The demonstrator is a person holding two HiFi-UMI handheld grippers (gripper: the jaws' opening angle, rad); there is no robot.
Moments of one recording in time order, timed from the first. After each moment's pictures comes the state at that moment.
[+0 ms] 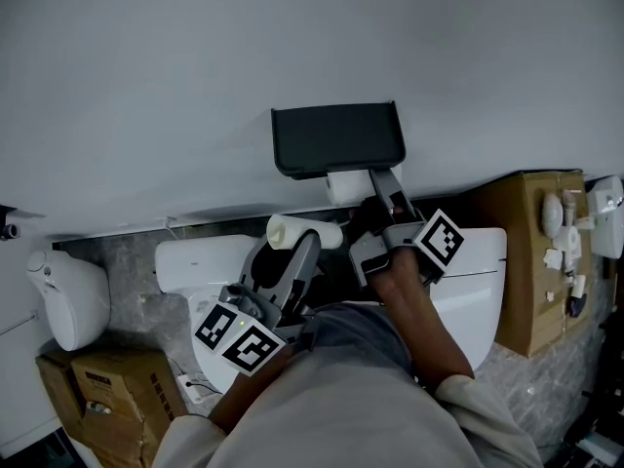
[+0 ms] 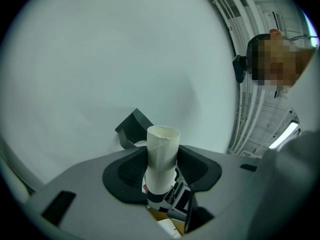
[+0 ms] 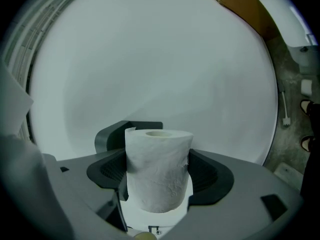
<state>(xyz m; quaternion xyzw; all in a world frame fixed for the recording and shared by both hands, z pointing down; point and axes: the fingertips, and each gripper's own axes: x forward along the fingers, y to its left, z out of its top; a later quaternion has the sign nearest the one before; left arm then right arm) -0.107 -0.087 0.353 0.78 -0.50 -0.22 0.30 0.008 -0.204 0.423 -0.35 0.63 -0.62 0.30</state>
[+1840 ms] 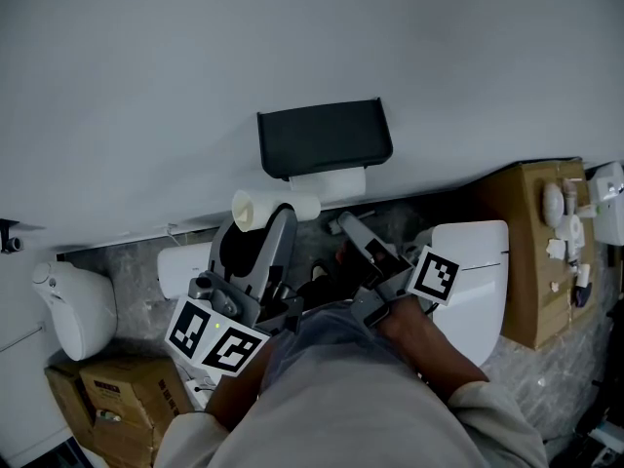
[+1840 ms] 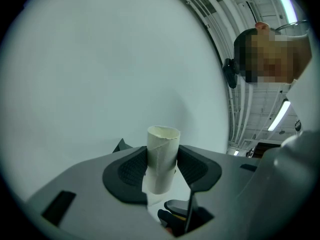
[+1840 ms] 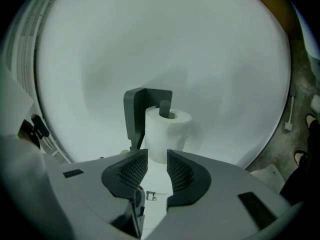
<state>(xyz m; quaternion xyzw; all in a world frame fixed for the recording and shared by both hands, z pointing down) -0.124 -0.109 0.289 0.81 -0.53 -0.20 0.19 -0.018 -0.124 0.408 -0.24 0.72 -0.62 0.21</state>
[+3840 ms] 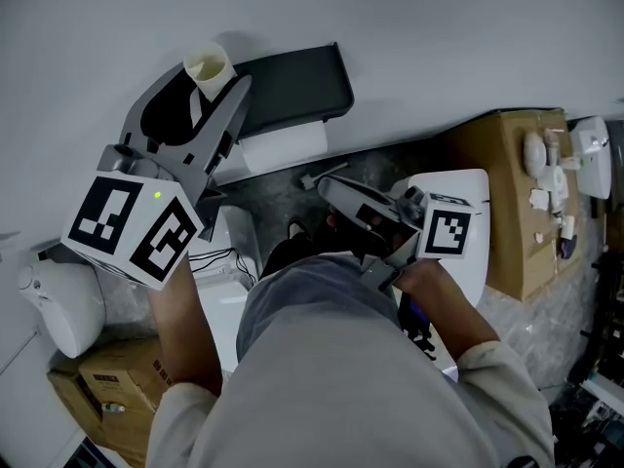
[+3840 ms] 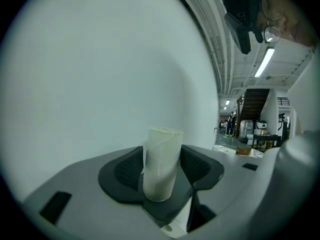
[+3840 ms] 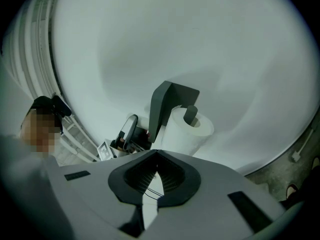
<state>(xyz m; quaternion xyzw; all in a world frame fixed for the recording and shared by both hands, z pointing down) -0.103 -0.207 0.263 0.87 -0.49 0.04 0.08 0.000 -0.115 0.373 -0.14 0.81 -0.55 0.13</state>
